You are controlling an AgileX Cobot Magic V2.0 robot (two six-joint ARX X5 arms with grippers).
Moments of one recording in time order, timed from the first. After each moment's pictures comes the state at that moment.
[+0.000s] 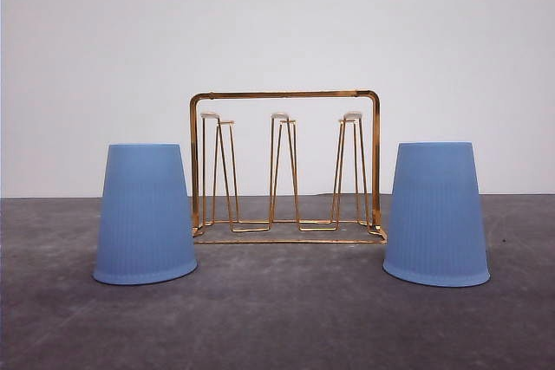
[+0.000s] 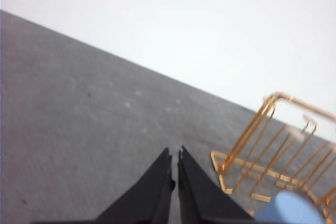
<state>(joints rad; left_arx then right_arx) -0.04 0.02 0.16 -0.14 0.02 -0.40 -0.06 0.01 0.20 -0.18 -0.08 0.27</state>
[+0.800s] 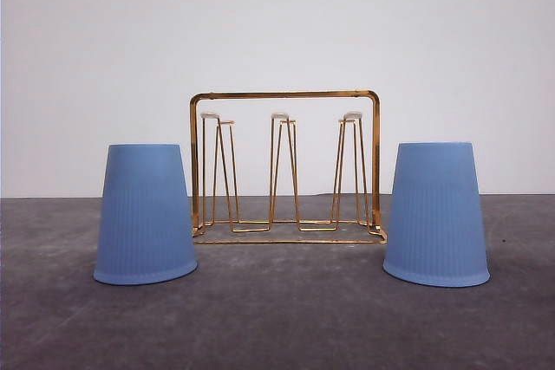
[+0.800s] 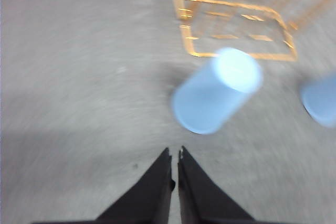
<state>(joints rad) -0.15 0.55 0.76 -0.87 0.26 -0.11 0.05 0.46 0.65 -0.70 -0.33 -0.04</state>
